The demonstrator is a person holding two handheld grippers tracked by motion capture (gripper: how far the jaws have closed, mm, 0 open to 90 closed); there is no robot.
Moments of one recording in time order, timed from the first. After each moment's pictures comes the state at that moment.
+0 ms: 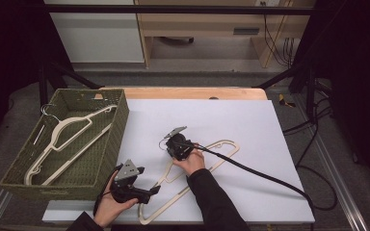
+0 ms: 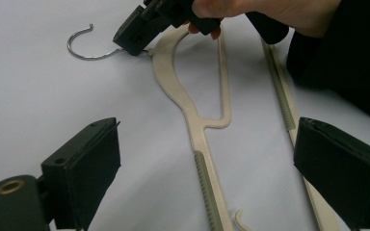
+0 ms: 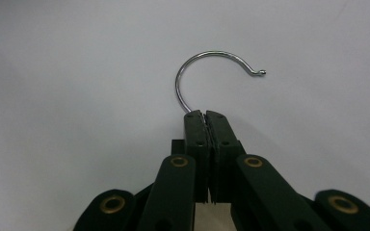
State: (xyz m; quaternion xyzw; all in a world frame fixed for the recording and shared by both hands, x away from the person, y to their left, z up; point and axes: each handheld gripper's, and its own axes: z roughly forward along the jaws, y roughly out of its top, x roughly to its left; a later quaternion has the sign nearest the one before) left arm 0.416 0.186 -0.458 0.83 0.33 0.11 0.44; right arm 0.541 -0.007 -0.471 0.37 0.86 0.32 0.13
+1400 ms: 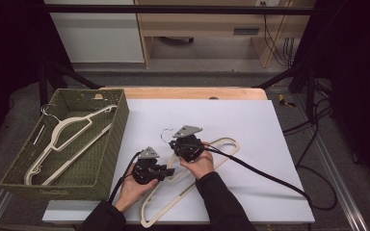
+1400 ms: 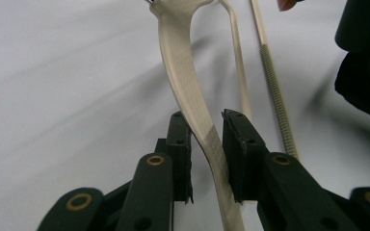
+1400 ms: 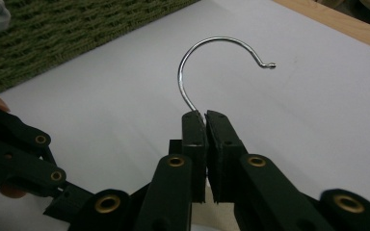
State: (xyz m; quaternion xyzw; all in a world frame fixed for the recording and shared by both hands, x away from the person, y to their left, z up) left arm 0.464 0.139 -0.466 0.82 0.36 0.03 0.44; right arm 0.509 -0.038 -0.426 0.33 0.83 0.42 0.17
